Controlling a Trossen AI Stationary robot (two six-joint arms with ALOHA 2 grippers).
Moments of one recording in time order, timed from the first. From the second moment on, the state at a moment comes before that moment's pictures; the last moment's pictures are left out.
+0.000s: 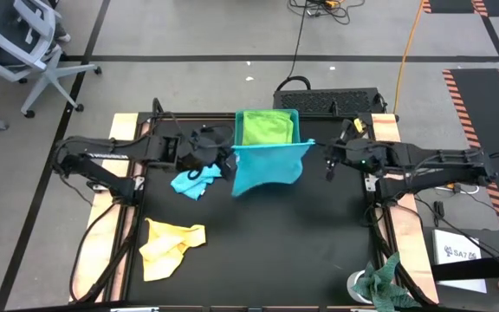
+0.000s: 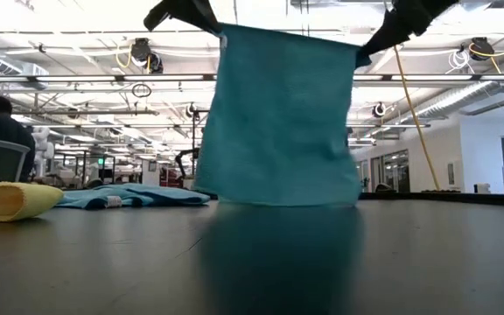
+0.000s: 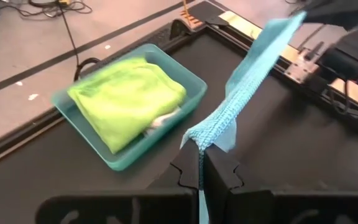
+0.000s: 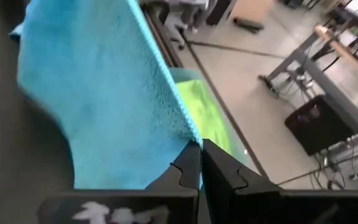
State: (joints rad) left arm -0.01 1.39 1.38 -0.67 -0.49 -0.58; right arm -0.04 0.86 0.86 -0.57 0.56 -0.16
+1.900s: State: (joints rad) left arm -0.23 1.45 0.90 -0.02 0.03 -0.98; right arm 0.25 0.87 0.41 -0.23 -0.24 0.89
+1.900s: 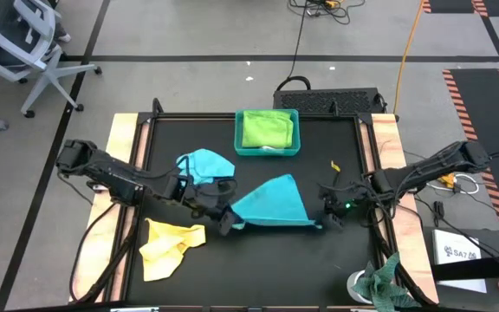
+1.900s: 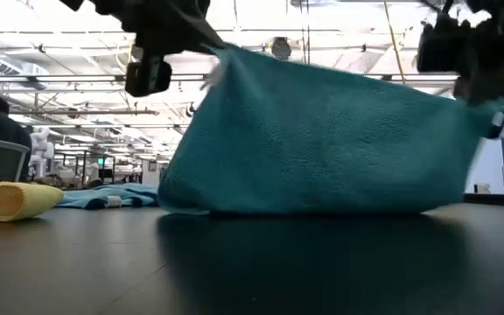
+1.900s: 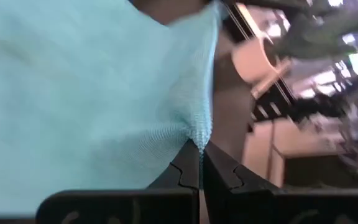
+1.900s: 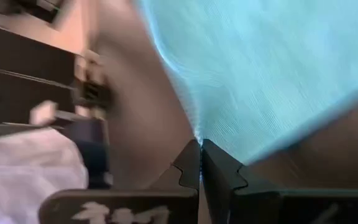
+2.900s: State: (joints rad) left arm 0.23 1.41 1.50 -0.47 -0.12 -0.26; right arm -0.12 0.74 1.13 -0.83 0.29 -0.07
